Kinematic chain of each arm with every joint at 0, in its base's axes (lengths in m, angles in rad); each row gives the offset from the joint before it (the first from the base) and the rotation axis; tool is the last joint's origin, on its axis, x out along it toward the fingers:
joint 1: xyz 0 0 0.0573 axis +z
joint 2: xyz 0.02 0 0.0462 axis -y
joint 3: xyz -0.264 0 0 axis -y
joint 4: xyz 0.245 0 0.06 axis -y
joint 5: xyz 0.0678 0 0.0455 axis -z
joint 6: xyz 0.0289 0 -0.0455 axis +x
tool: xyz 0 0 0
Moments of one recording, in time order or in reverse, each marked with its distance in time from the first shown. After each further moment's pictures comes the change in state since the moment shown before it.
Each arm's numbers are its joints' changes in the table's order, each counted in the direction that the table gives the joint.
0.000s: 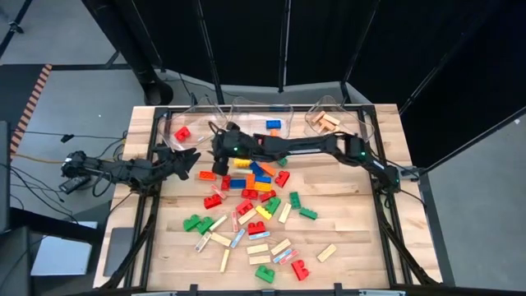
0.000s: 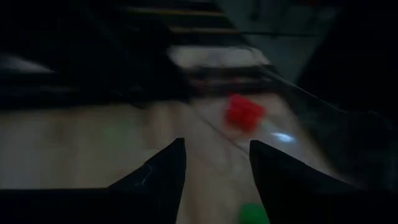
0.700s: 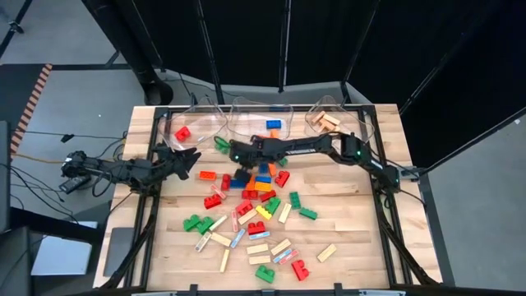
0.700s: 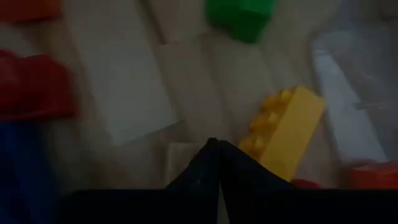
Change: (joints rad) left arm 0.000 0.000 0.000 0.011 0.001 0.000; right arm -0.038 -0.044 -0.074 -0.512 0.029 0.223
